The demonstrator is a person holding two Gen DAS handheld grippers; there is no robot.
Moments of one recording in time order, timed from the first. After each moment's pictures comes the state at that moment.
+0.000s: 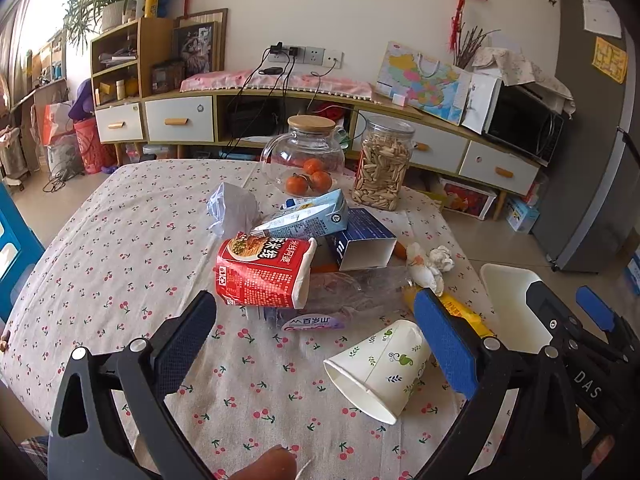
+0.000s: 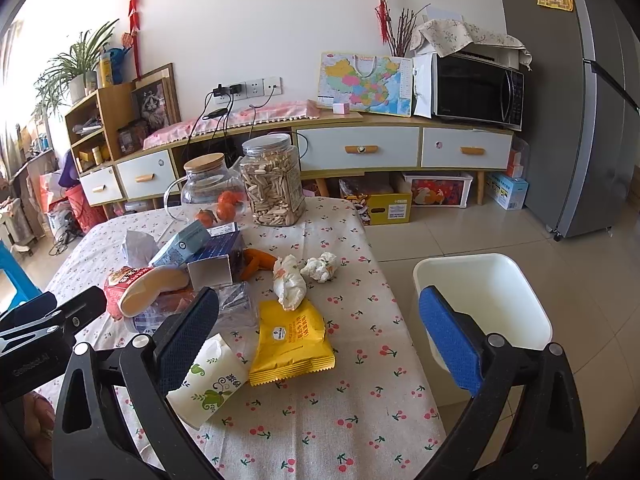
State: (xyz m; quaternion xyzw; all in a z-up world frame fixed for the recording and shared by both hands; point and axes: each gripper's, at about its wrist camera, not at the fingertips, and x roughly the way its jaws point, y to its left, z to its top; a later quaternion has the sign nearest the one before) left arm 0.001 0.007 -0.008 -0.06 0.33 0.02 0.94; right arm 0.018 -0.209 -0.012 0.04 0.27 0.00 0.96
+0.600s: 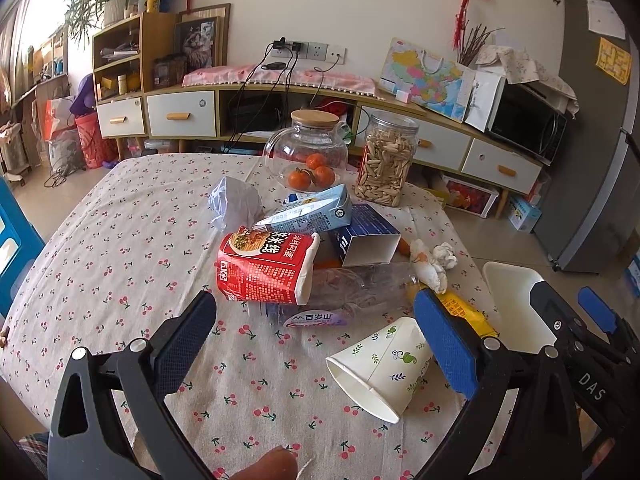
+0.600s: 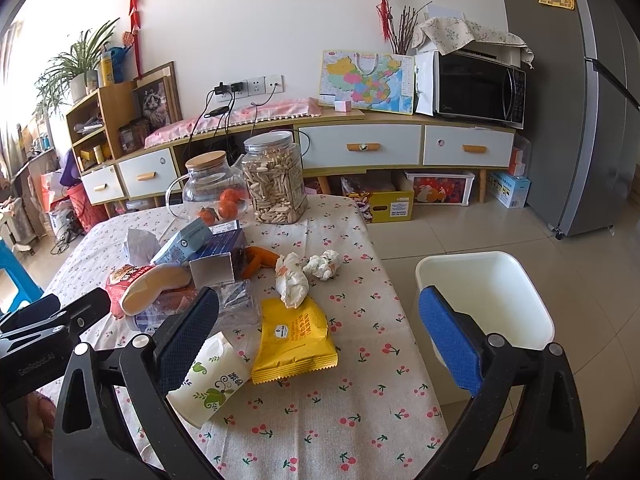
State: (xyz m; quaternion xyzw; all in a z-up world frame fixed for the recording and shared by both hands) left arm 0.003 0.008 -0.013 -0.07 0.33 0.02 0.94; right arm 0.019 -0.207 -0.016 0.04 0.28 0.01 0.96
